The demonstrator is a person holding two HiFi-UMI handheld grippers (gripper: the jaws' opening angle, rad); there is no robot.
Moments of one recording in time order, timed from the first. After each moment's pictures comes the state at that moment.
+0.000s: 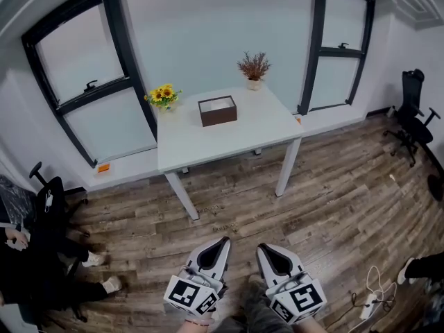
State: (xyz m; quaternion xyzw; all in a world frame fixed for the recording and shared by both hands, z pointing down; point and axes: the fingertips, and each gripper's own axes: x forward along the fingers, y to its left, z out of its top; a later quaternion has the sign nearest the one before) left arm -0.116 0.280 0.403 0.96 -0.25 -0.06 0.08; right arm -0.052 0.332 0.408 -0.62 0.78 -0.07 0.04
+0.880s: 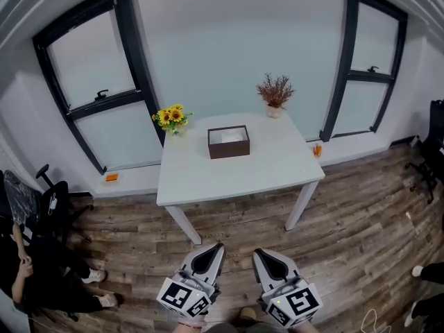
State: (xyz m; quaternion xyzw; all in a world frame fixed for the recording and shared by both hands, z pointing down) left arm -0.039 0.116 0.390 0.95 -0.30 -0.07 0.06; right arm 0.038 0.159 0.389 -0.56 0.82 -0.07 0.05
